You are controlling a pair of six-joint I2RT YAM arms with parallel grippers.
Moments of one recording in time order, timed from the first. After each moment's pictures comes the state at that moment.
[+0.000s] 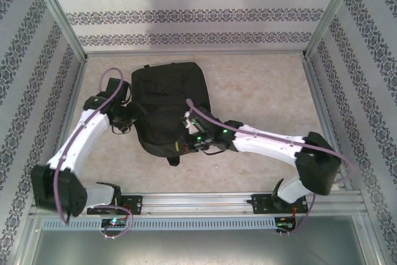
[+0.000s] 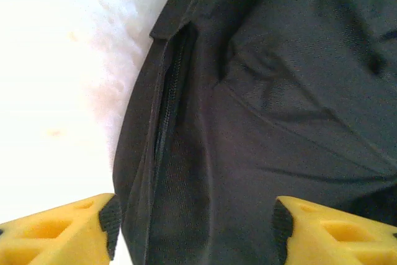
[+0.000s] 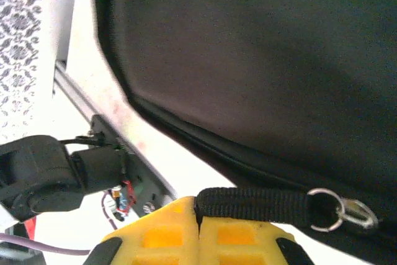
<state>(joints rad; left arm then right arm) -0.14 1.14 1.09 -0.99 0.07 -0.88 1.01 1.62 1.11 -0.30 -0.40 0.84</state>
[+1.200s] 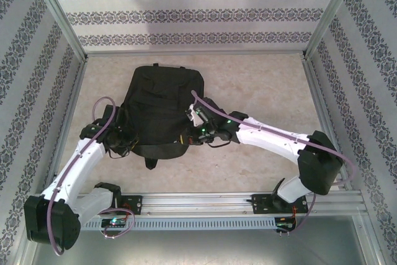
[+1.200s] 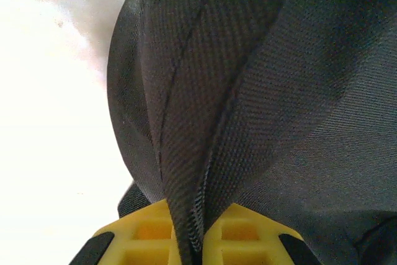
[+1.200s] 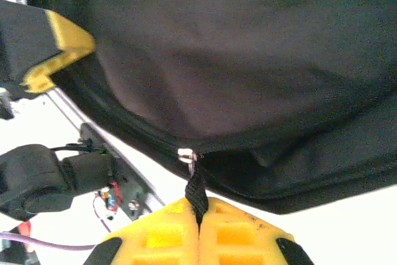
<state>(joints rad) -0.14 1.00 0.75 -0.92 0.13 -1.08 0.85 1.52 1.07 -0.46 -0.43 0.74</state>
